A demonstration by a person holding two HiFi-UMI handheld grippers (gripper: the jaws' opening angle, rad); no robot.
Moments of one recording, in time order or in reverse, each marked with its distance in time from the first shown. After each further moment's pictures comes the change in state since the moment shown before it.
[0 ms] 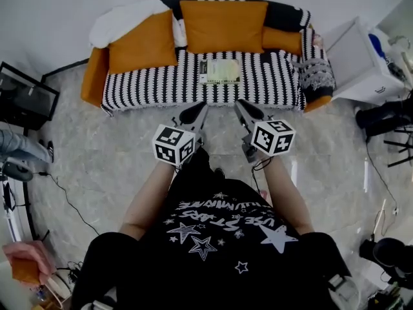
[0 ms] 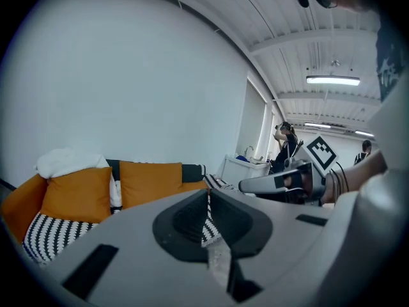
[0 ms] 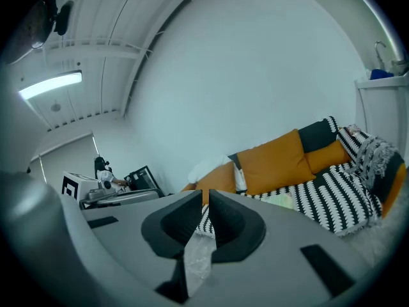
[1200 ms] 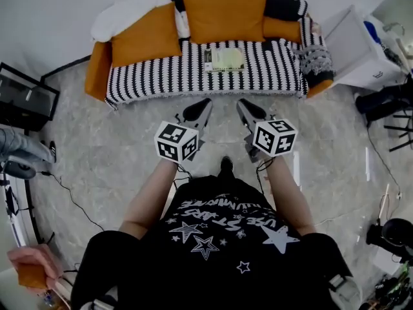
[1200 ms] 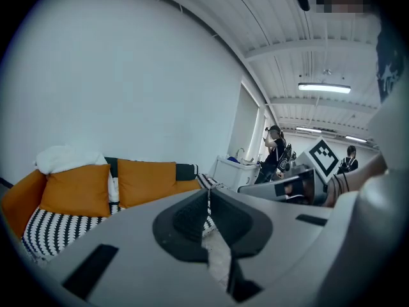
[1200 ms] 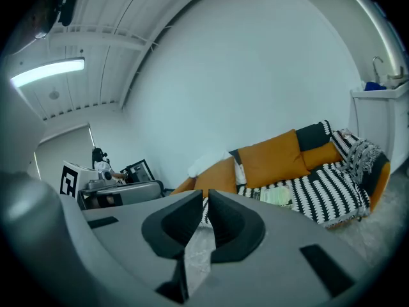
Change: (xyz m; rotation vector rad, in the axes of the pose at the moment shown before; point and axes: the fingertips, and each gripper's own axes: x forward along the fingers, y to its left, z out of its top) left arm -0.081 -0.015 -0.012 -0.008 -0.009 -0.072; right arm -0.027 0.080 -0.046 -0.039 0.018 -0.066
